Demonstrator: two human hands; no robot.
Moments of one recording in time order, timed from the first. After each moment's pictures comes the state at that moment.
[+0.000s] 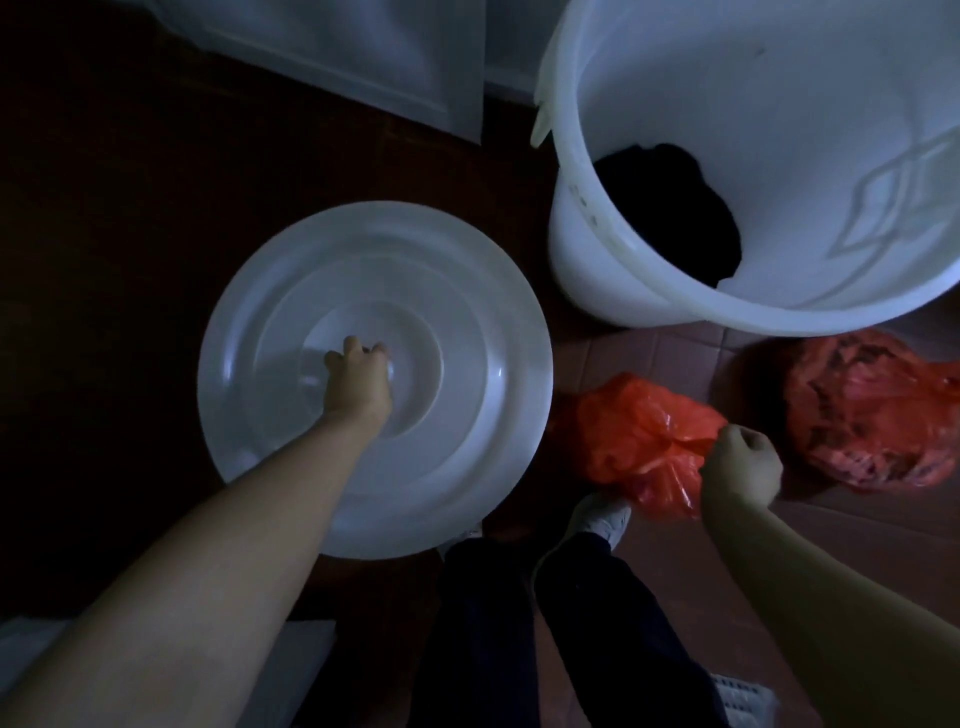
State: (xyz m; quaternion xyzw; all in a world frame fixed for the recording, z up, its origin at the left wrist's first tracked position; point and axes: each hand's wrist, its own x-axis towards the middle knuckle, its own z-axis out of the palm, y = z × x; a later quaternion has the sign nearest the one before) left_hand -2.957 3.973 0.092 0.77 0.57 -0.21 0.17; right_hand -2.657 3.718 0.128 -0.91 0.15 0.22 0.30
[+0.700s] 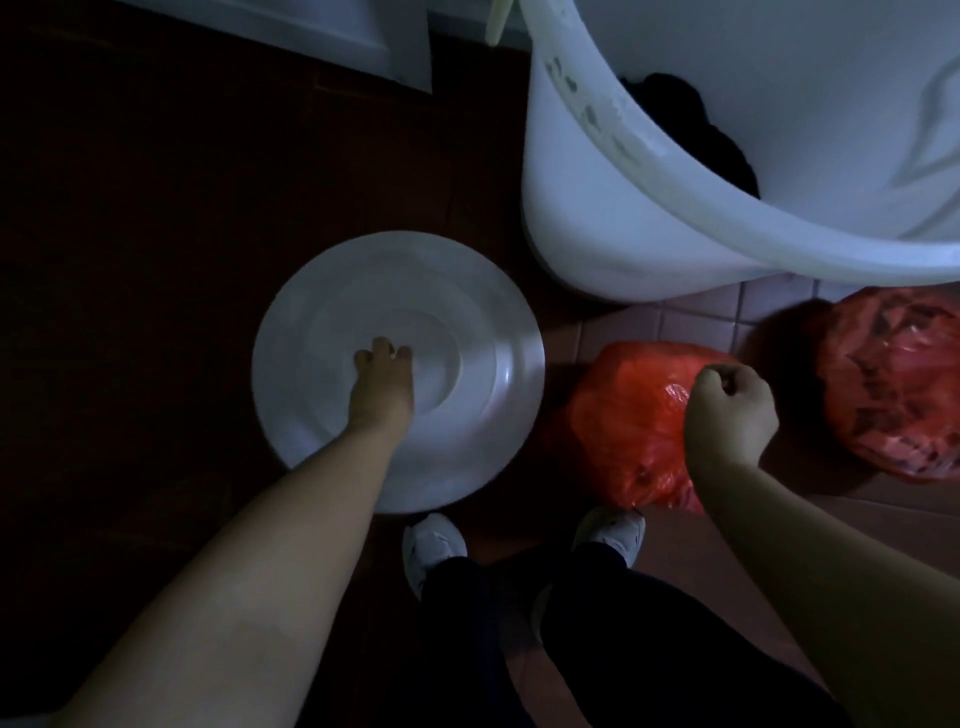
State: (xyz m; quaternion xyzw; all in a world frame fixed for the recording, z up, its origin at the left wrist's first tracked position) left_hand -2.898 3.946 -0.106 0.80 0.52 -0.21 0.20; right_hand -2.639 3.750 0.005 -0.94 0.00 0.16 0.31
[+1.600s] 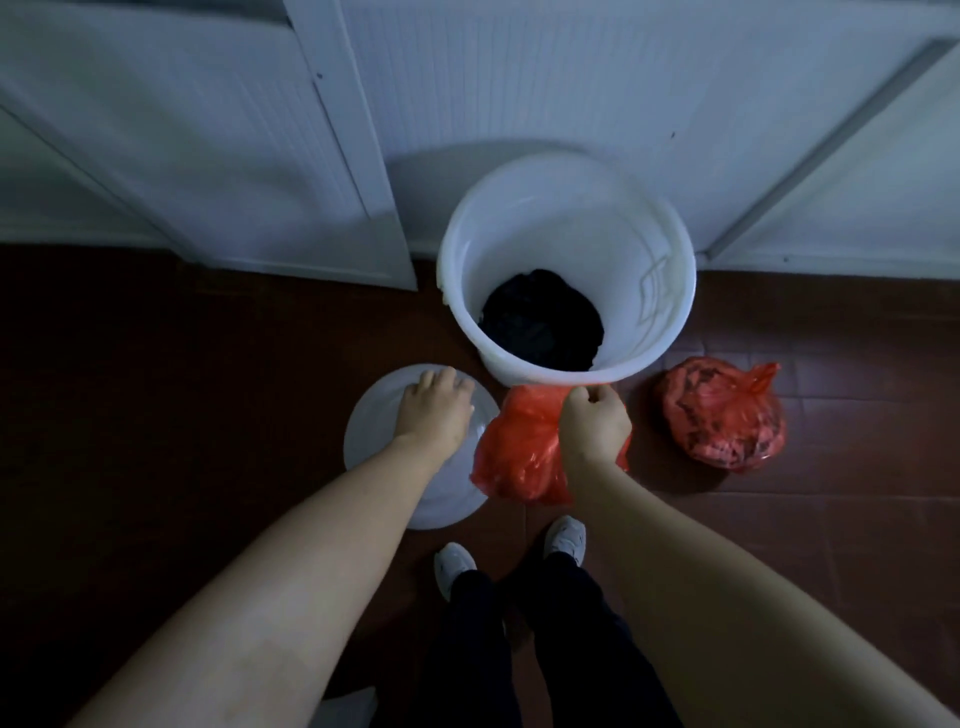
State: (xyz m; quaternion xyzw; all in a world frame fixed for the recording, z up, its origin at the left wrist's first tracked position) left_hand -2.820 3.926 0.374 0.93 0.31 -0.15 0.12; right_hand -2.697 3.791 0.407 -0.88 0.06 0.21 0.43
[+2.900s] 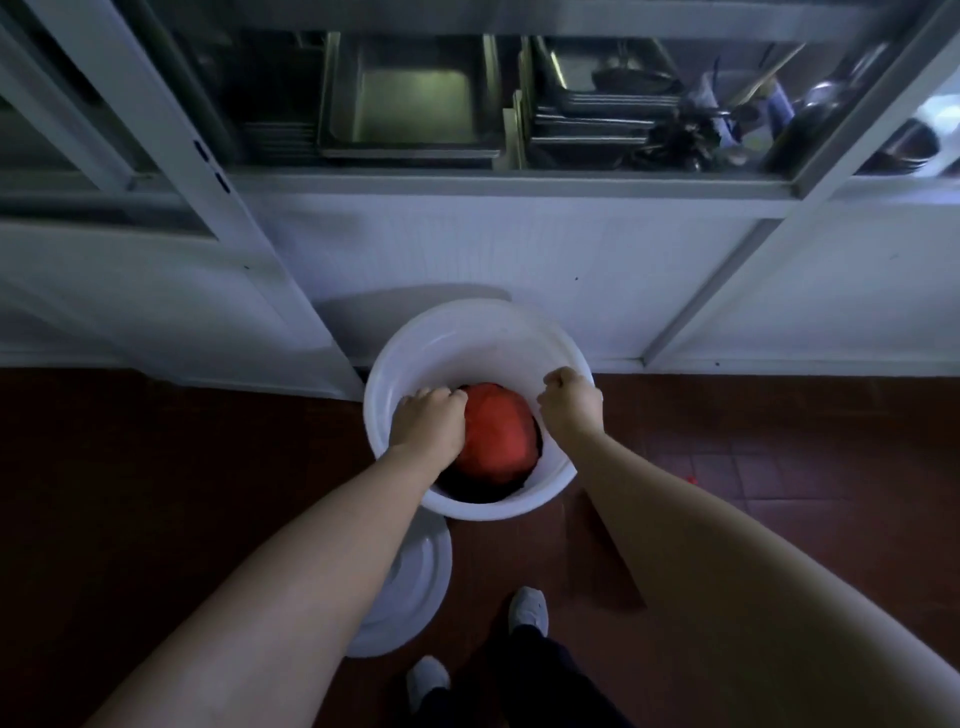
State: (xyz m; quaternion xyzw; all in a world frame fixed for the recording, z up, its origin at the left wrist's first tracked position) left_hand -2.579 3.953 0.510 0.94 0.32 -0.05 0.08; right_hand -2.420 3.841 0.515 -0.88 -0.14 0.31 0.34
